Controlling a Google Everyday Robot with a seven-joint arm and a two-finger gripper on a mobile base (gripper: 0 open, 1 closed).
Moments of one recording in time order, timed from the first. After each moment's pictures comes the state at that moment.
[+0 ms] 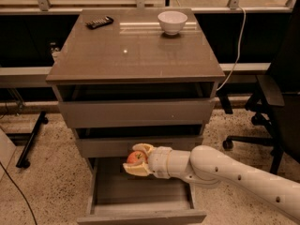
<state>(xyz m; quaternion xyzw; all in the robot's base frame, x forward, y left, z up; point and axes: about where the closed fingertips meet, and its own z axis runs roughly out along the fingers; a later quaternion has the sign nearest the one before) 0.505 0.047 0.606 -0.44 0.70 0.33 0.46</state>
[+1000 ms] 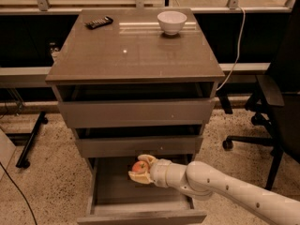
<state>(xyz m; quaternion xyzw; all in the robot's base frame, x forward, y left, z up) 0.531 0.034 0.489 -0.41 0.72 0.32 0.47</state>
